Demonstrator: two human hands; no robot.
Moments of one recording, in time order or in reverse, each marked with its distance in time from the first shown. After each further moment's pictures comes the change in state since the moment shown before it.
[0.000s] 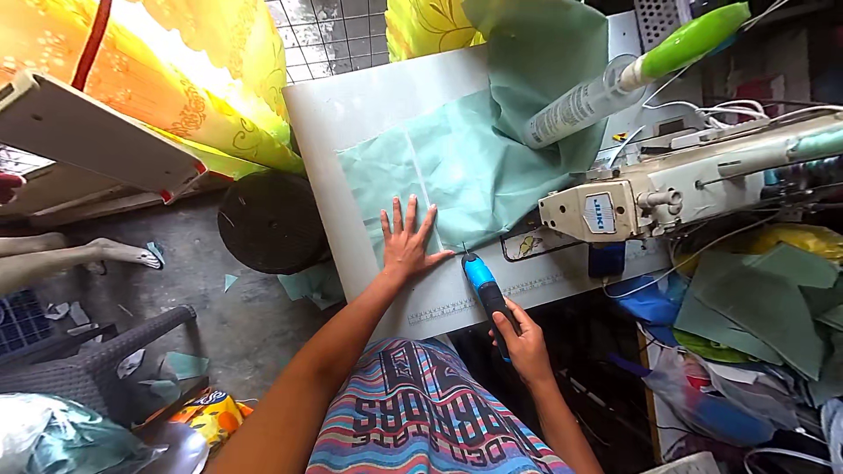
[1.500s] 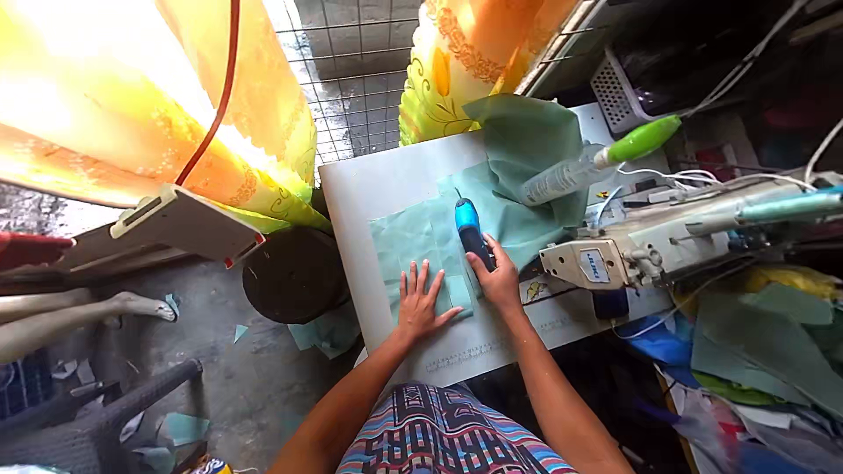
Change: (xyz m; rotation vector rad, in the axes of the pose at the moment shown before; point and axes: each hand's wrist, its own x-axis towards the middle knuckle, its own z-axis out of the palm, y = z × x) left_hand -0.024 -0.006 -0.018 -0.199 0.015 0.052; right_hand 0.160 -0.077 0.063 -0.303 0.160 -0.406
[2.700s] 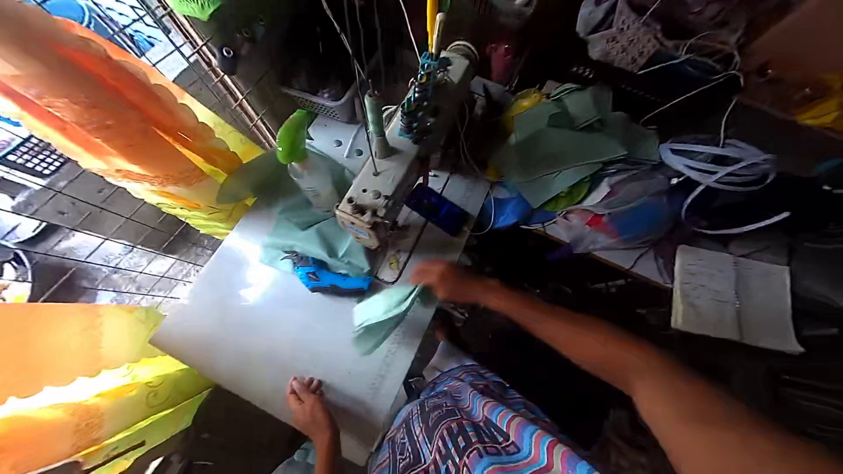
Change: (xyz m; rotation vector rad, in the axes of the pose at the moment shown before) left_hand -0.062 0.029 -0.027 -0.623 0.200 -0.647; right_hand -0.133 0.100 -0.167 -0.220 -0.065 -0.357
